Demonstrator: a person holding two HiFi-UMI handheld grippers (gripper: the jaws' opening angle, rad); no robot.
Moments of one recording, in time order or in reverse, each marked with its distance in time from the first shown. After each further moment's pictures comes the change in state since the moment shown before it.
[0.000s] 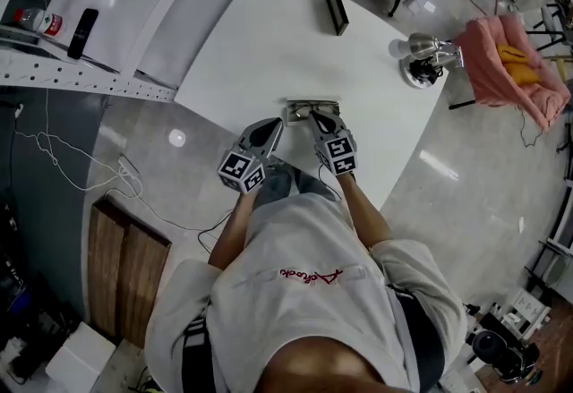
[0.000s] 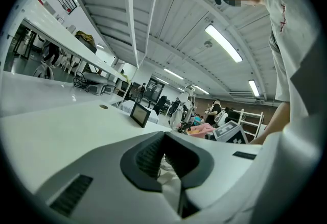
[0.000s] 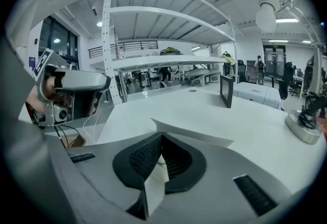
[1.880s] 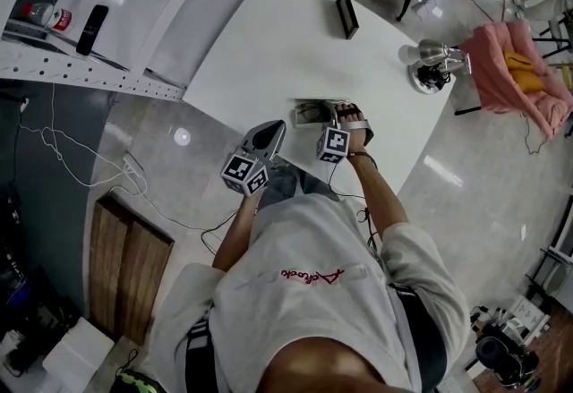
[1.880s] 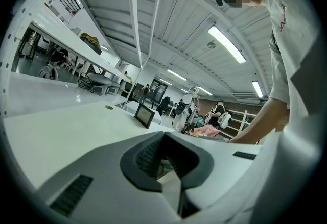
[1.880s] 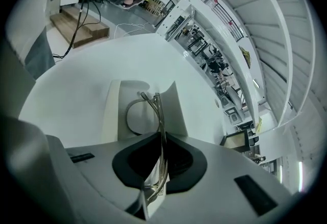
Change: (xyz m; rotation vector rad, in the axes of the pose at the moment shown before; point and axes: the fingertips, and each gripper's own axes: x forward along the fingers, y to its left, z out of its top) left arm -0.012 0.011 0.002 -0.015 -0.011 0.039; right arm 0.047 -0.024 -0.037 -1.067 0.428 -0.030
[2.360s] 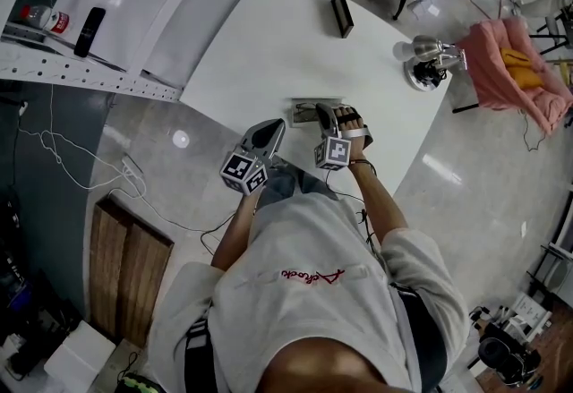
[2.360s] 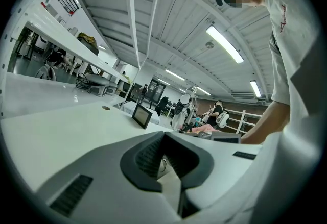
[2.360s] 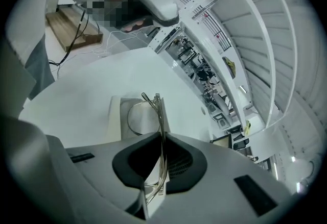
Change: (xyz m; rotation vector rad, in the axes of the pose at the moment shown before) left arm 0.004 -0.006 0.002 0.011 0.001 -0.018; right arm -0.036 -0.014 0.018 0.016 -0.083 -0.118
